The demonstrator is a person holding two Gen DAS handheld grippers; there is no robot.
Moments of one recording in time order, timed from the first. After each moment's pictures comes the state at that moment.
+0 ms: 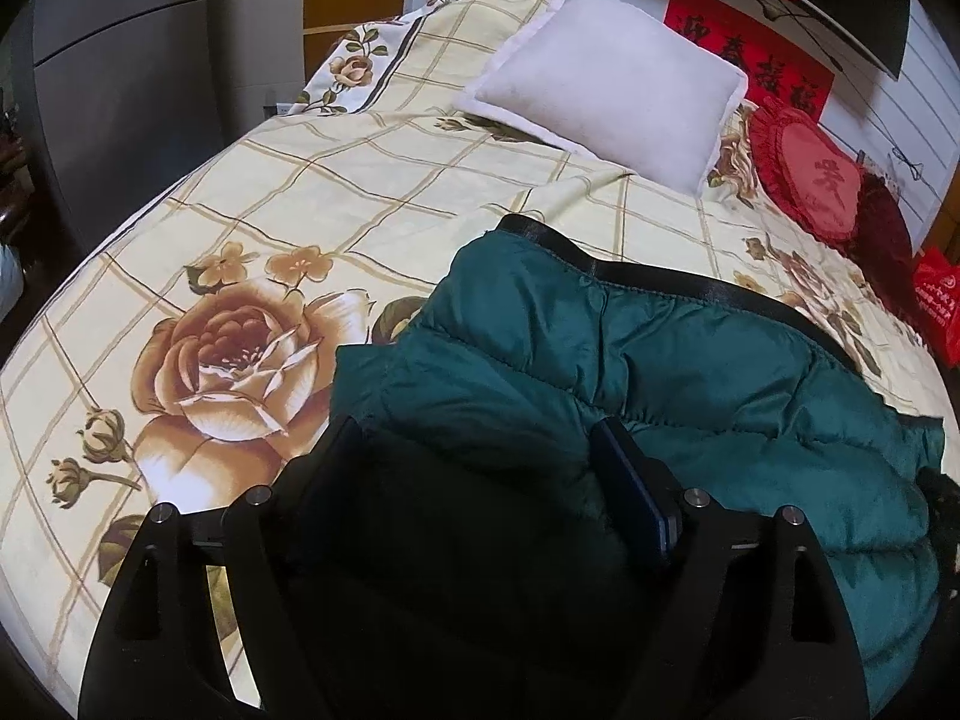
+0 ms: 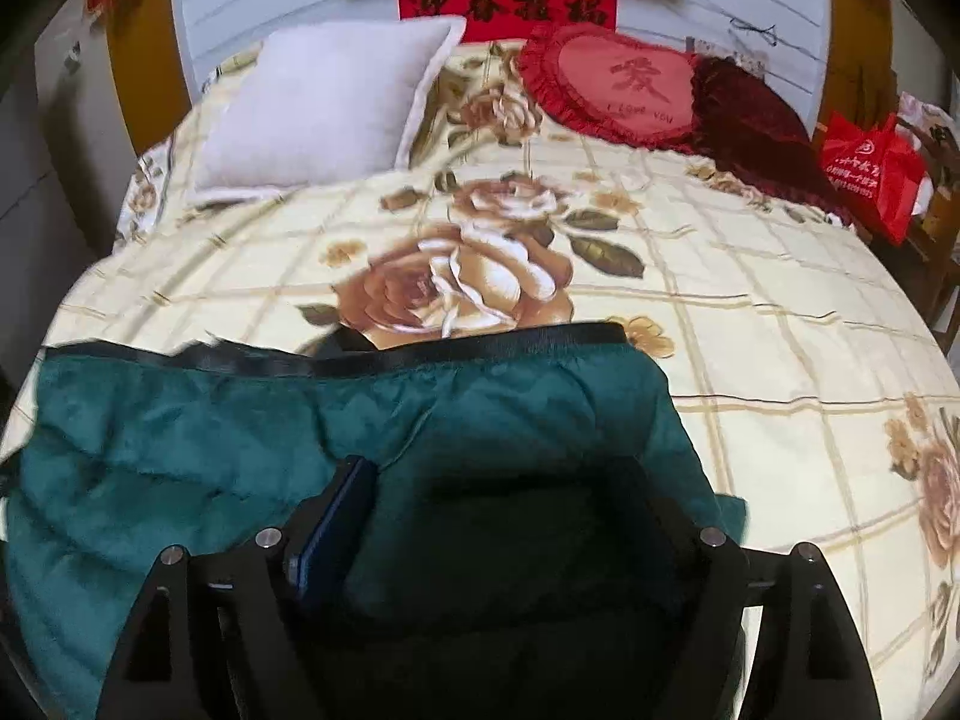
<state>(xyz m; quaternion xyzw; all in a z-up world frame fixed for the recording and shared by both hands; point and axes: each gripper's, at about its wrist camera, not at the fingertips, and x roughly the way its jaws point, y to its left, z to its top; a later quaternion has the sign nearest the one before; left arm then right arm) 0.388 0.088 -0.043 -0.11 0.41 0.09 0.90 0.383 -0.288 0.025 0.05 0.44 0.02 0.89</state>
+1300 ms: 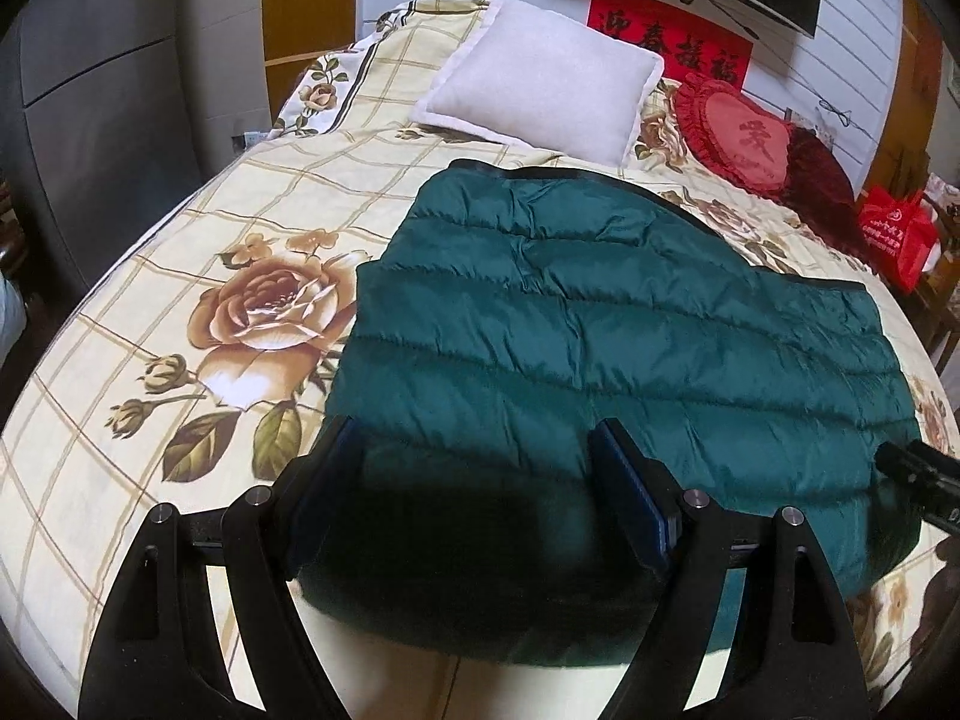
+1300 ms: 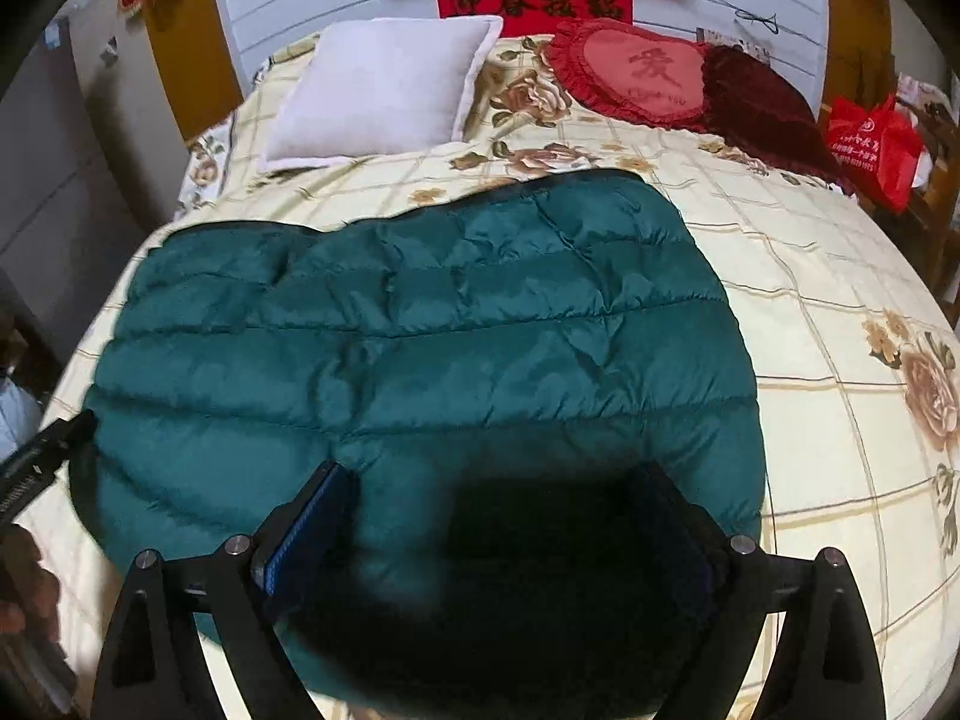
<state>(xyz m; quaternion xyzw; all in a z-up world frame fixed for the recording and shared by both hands) 0.279 0.064 -0.017 -0.06 0.40 0.04 0.92 0.273 -0.255 0.040 0.05 0.47 0.05 0.88</state>
